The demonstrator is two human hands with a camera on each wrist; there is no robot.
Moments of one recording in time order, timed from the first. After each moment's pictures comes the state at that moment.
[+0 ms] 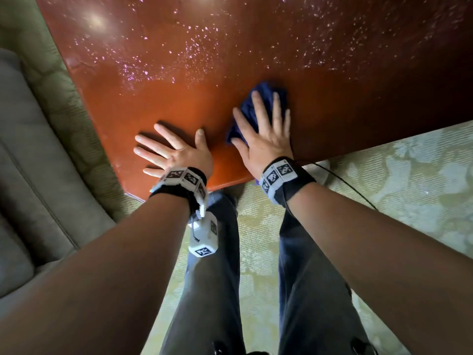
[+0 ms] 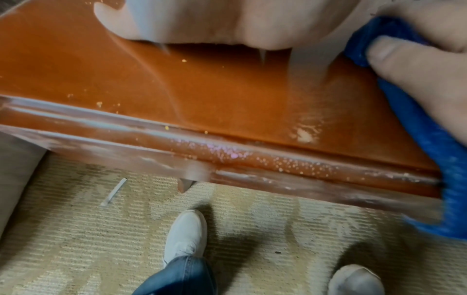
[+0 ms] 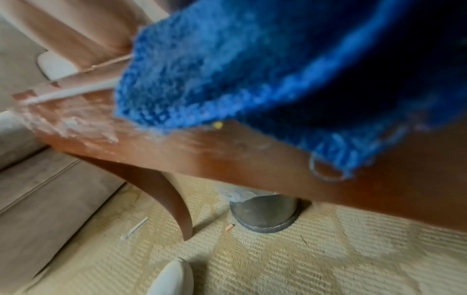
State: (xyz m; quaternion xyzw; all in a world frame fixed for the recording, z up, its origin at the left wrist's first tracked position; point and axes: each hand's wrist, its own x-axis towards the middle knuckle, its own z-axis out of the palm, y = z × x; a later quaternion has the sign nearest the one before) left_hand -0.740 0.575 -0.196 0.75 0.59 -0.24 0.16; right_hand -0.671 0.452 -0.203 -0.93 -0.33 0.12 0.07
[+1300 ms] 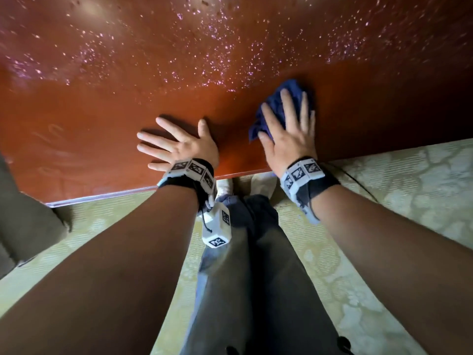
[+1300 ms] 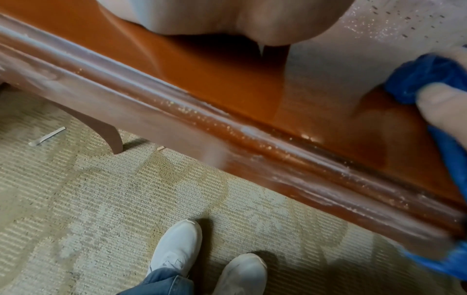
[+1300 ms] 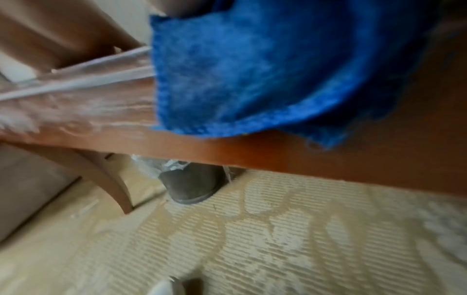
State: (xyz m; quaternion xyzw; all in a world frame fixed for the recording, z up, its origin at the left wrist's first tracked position) left_hand -0.605 0.400 -0.194 0.70 0.66 -0.20 0.19; right_hand -0.525 0.252 -0.207 -0.93 -0.33 0.12 0.08
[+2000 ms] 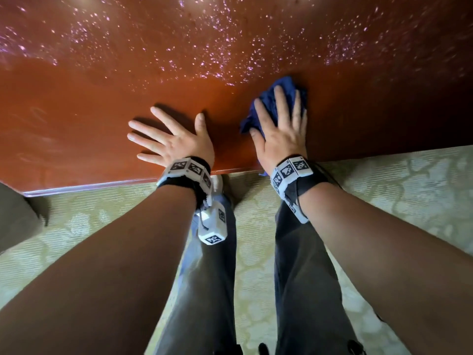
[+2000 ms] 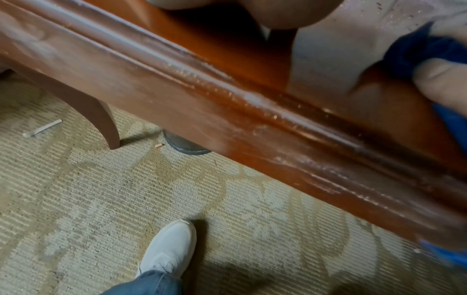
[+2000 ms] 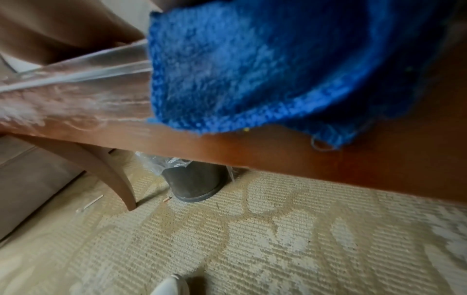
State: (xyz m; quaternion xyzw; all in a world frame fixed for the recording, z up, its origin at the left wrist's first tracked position) left_hand -0.617 0.395 -0.208 0.73 0.64 -0.16 0.17; right_hand -0.527 0.260 -0.205 -0.93 -0.33 0.13 0.06
